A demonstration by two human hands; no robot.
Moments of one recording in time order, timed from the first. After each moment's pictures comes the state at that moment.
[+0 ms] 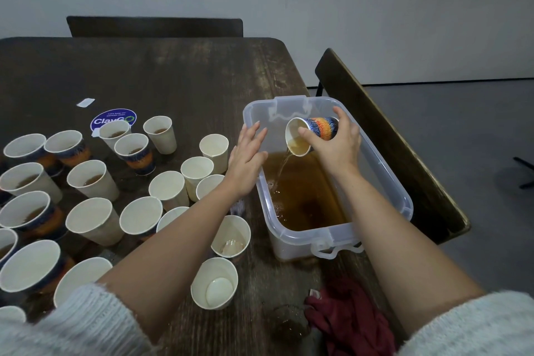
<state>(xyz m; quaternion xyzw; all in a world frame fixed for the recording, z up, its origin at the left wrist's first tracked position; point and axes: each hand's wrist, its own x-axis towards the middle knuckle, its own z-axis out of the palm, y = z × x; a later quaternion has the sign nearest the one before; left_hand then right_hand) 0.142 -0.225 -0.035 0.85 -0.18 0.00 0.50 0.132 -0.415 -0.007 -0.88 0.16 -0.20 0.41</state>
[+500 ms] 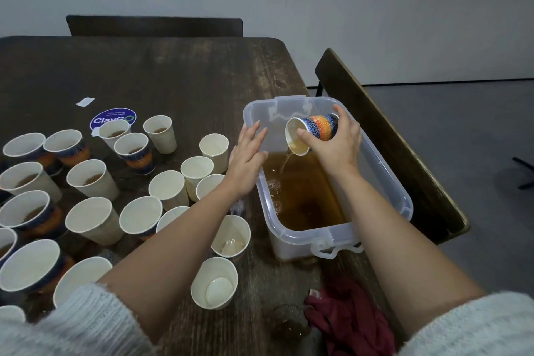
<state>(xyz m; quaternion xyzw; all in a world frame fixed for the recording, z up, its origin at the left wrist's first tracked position) 0.142 -0.225 -0.035 0.84 -0.18 -0.01 0.51 0.130 -0.414 -0.005 -0.88 0.14 -0.22 0.39</state>
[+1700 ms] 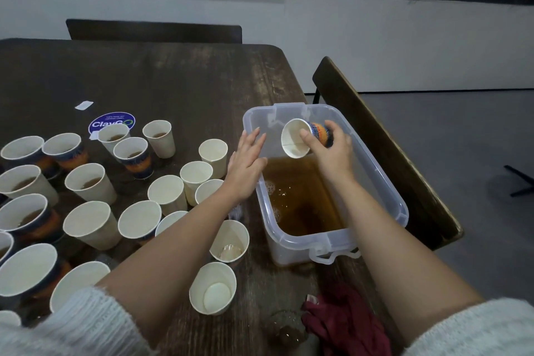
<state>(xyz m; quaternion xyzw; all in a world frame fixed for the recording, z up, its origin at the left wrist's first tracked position) 0.139 -0.224 -0.027 0.85 -0.18 -0.01 0.49 0.129 -0.411 -0.007 -0.84 0.14 -0.18 0.49</state>
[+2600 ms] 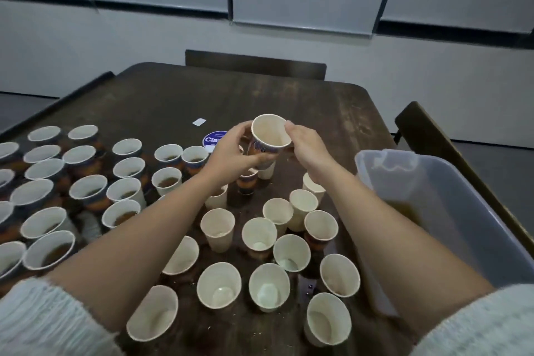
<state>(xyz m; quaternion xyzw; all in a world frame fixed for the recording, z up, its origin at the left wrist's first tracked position) 0.141 0.014 0.068 0.85 -0.08 0.12 0.50 0.172 -0.144 0.086 -0.81 -0.01 0.04 0.59</state>
